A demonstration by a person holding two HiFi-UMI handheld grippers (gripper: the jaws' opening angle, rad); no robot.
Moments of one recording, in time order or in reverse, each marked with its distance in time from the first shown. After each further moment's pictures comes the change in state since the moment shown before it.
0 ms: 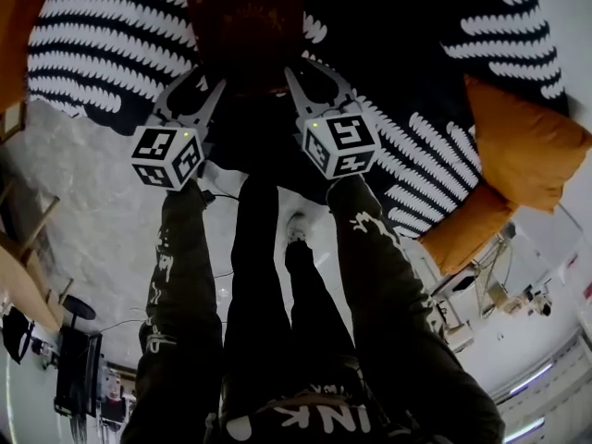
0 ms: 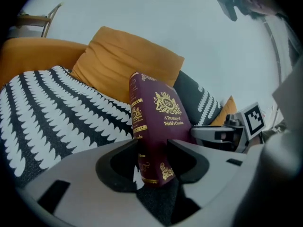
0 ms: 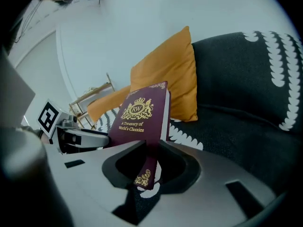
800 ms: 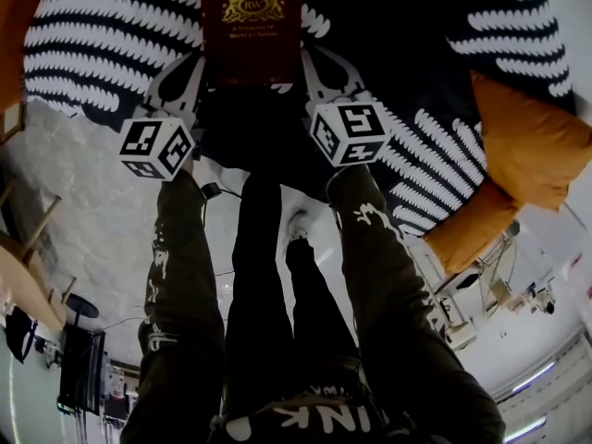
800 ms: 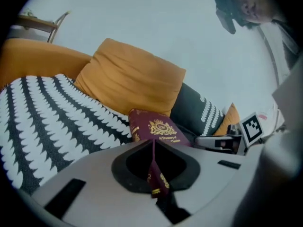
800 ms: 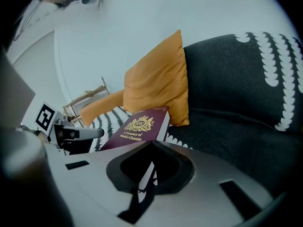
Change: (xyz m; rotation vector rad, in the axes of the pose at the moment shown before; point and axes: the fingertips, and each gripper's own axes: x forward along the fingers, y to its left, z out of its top) left arm 0.001 0.018 0.028 0.012 -0.159 0.015; right arm 0.003 -0.026 0.007 0.010 -0.065 -0.056
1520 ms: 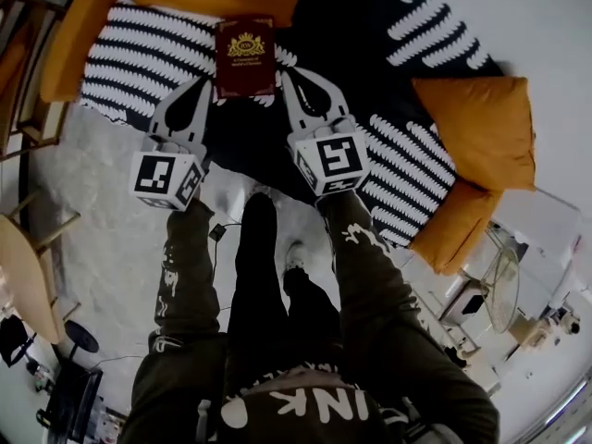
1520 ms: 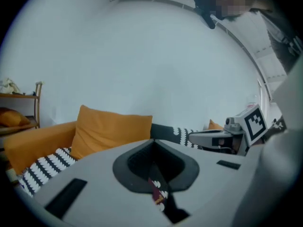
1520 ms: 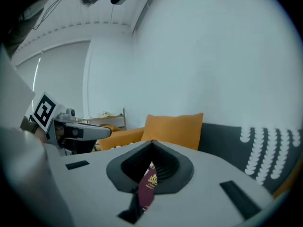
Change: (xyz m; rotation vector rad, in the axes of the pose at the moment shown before) left arm -0.146 -0.174 0.172 0.301 -0.274 0.004; right arm -0.190 0.101 0.176 -0.263 -0.345 0.042
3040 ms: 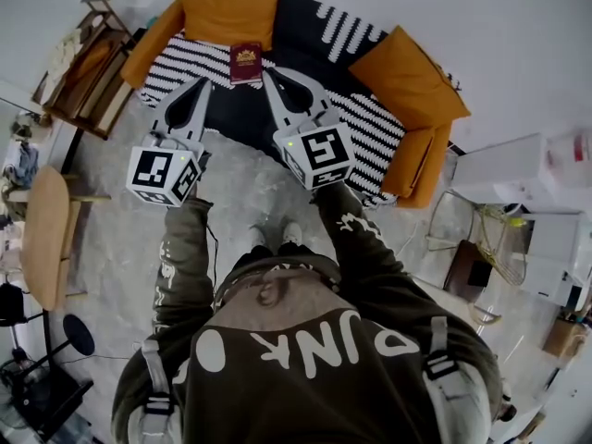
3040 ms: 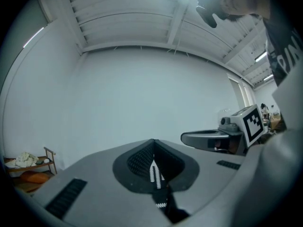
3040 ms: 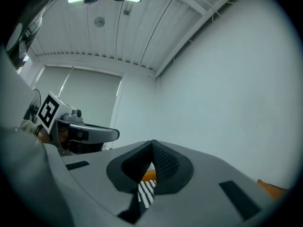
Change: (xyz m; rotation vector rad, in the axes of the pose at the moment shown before) left arm -0.408 -0.342 0.290 0.258 -0.265 -0.034; right arm -0.465 0.238 0.298 -0.176 -0.343 0.067
